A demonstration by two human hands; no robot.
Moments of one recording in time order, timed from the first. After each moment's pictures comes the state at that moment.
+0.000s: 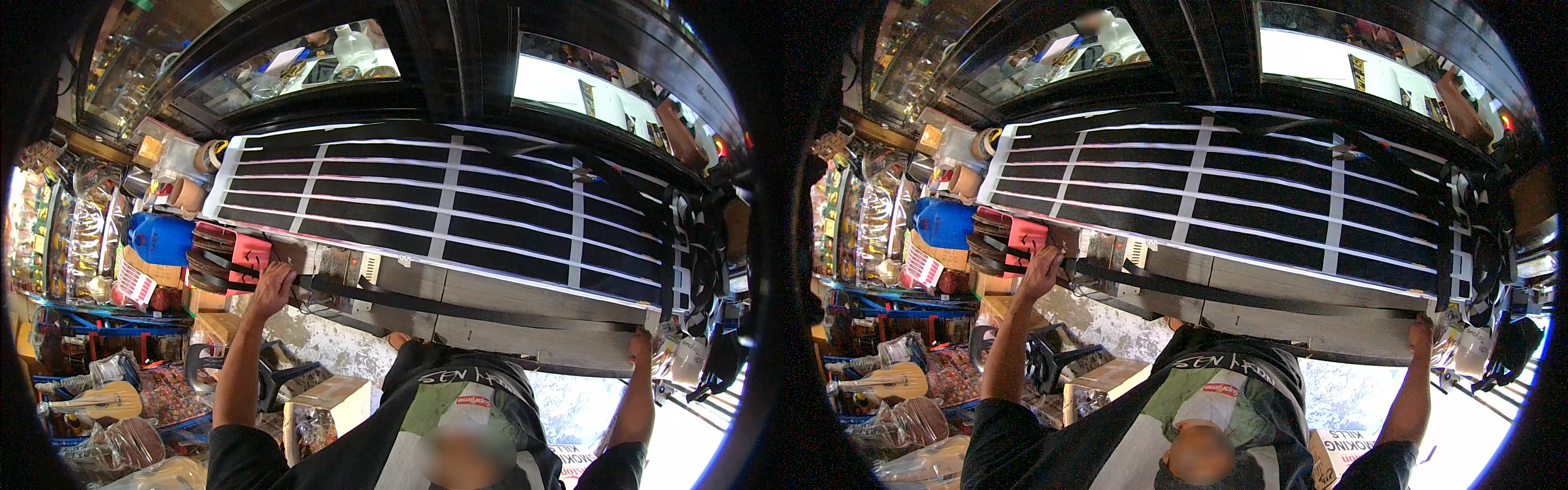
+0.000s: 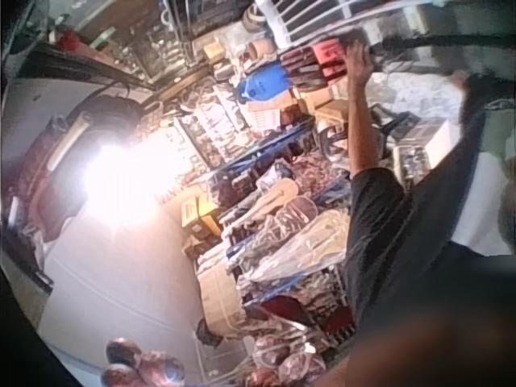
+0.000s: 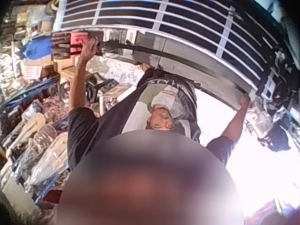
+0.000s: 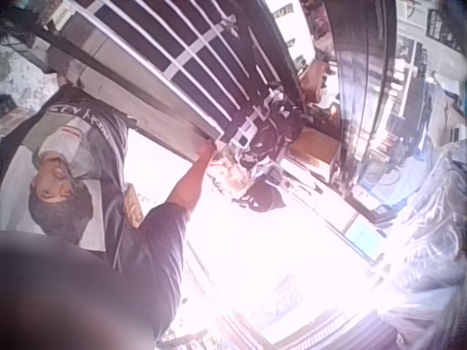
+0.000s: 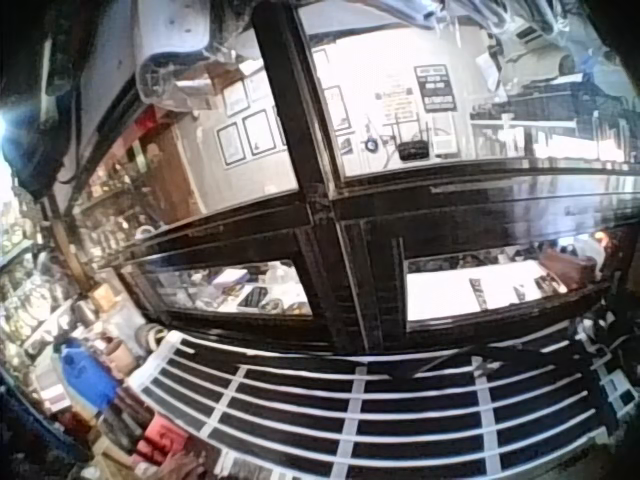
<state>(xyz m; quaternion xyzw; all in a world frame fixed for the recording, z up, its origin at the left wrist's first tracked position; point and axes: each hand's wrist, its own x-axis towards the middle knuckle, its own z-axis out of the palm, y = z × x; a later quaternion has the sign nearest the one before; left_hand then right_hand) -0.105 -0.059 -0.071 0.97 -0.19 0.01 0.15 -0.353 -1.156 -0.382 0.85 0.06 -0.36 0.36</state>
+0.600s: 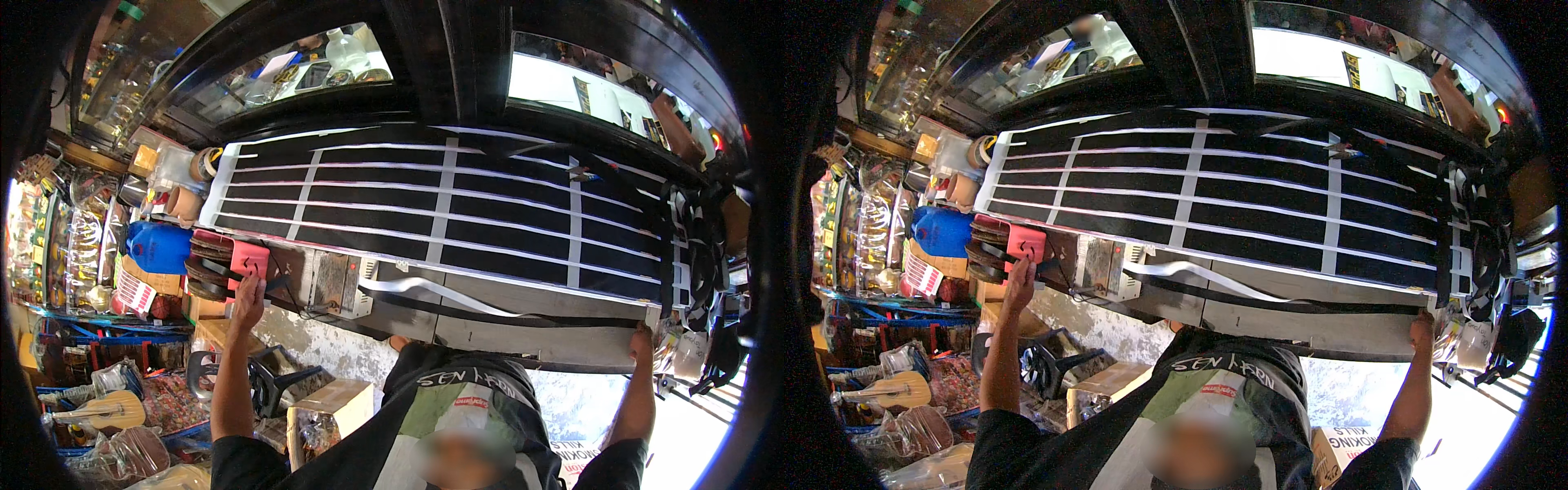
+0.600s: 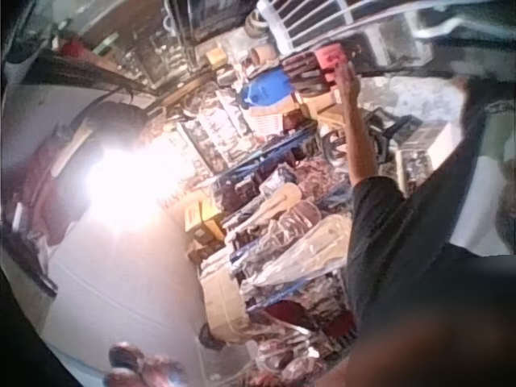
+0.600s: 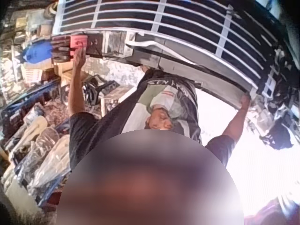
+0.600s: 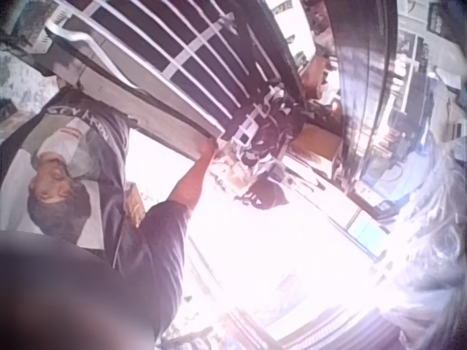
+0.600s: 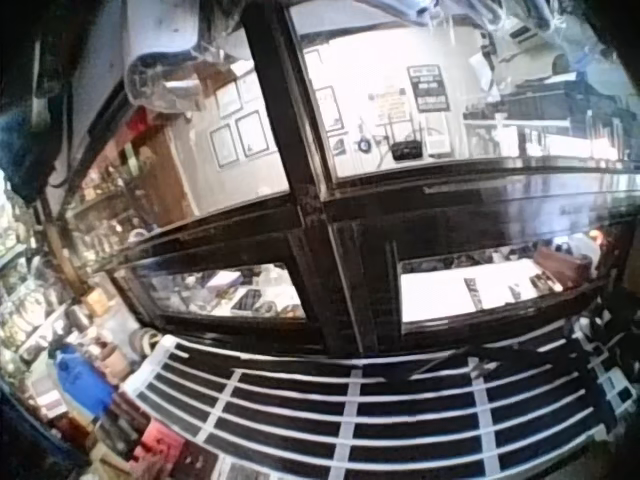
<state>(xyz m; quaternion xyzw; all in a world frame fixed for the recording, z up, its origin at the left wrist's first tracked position) -0.123 0.009 -0.073 0.99 -0.02 0.00 0.13 -0.363 -1.165 -0.403 0.91 -0.02 -0.30 0.29</state>
